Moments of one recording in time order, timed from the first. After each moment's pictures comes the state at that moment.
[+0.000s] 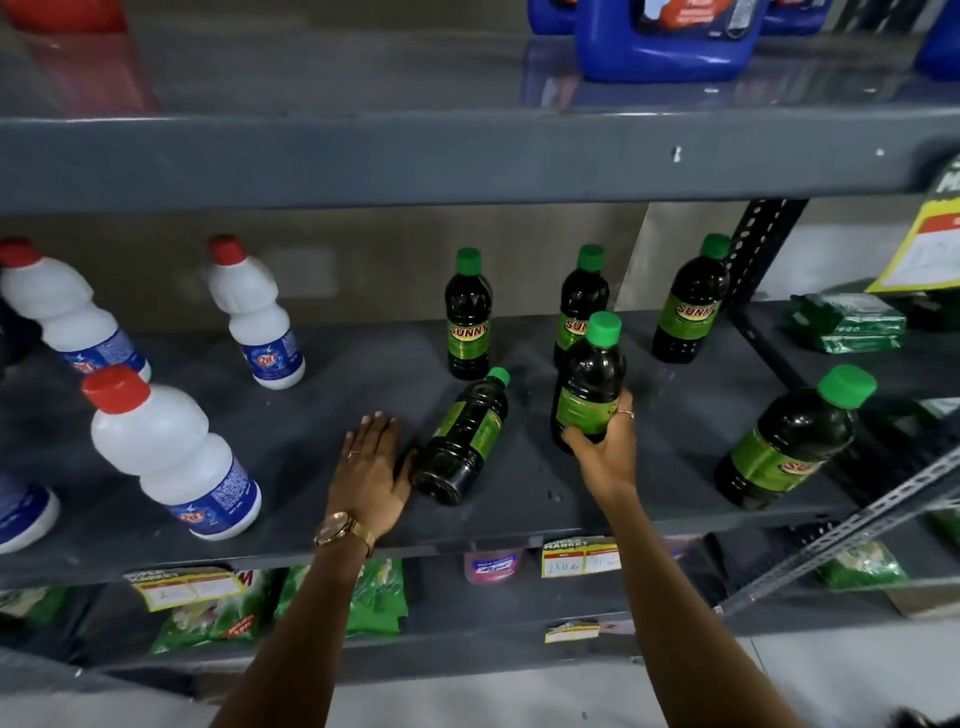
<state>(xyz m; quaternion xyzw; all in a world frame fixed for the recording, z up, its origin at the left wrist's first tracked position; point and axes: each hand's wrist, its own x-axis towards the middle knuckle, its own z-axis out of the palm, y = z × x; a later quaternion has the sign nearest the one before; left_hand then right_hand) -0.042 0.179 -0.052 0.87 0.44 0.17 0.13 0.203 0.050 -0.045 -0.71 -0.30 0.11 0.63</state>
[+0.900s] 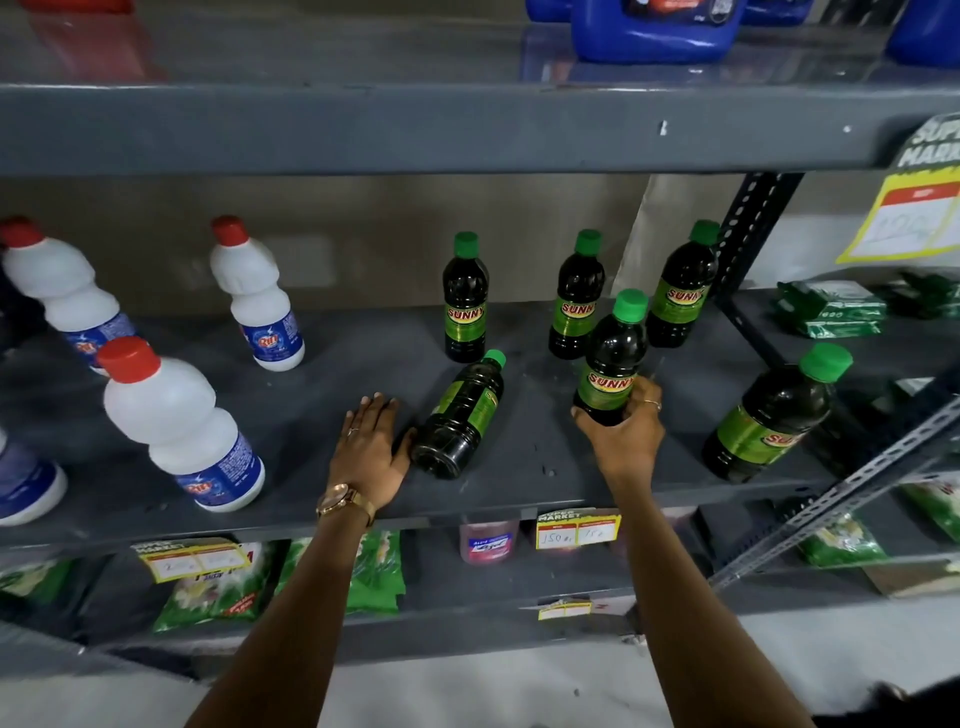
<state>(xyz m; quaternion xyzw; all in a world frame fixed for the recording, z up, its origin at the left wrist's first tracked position) -0.045 0.177 -0.046 0.87 0.44 0.16 0.16 0.213 0.027 -0.048 -0.76 -0.24 0.04 0.61</state>
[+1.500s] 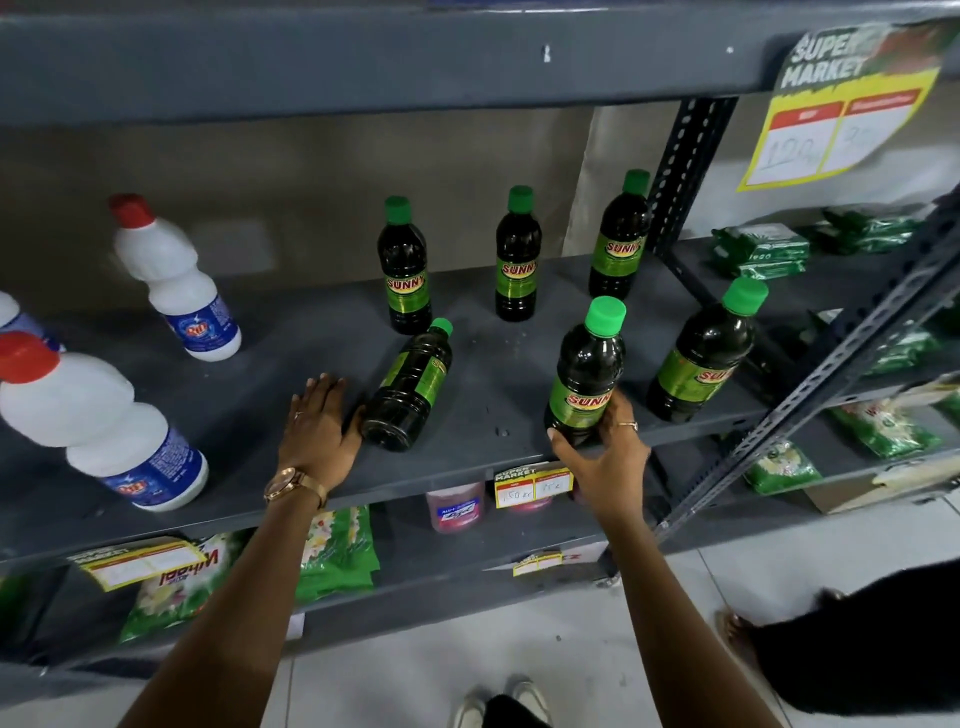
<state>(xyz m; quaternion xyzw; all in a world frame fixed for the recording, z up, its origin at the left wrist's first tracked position) -0.044 0.179 -0.050 0.88 0.43 0.15 0.16 0.182 -0.058 -0.070 -0.75 -0.31 0.04 0.59</state>
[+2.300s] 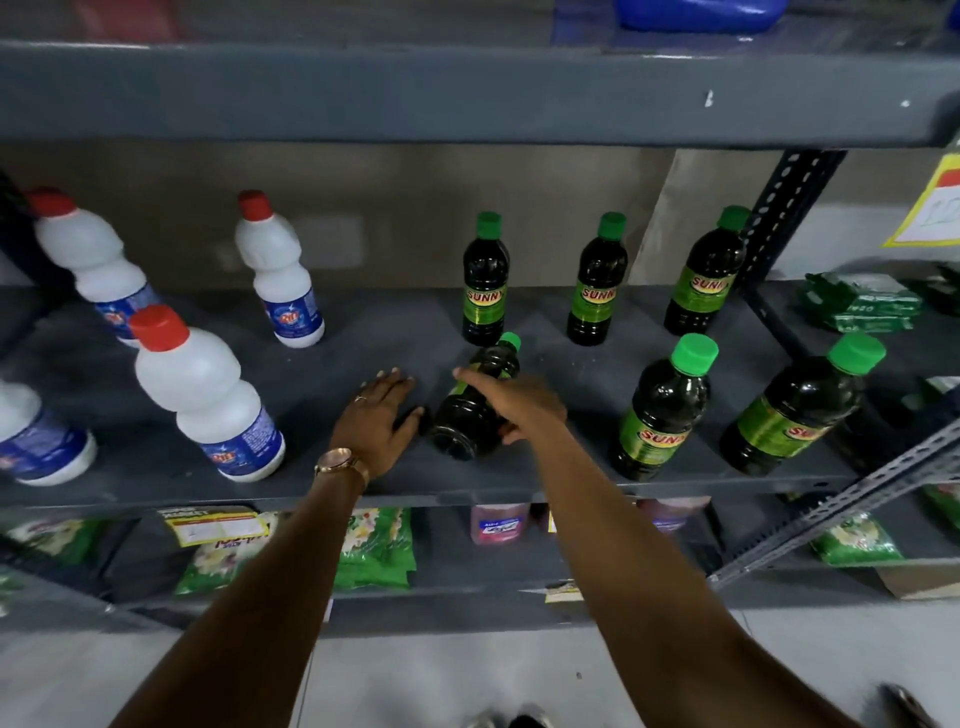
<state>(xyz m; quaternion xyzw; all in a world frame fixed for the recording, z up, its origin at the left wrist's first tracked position) -0.062 0.196 -0.040 0.90 0.39 0.13 0.16 0.111 0.101 0.022 -0.84 -0.29 0.37 0.29</state>
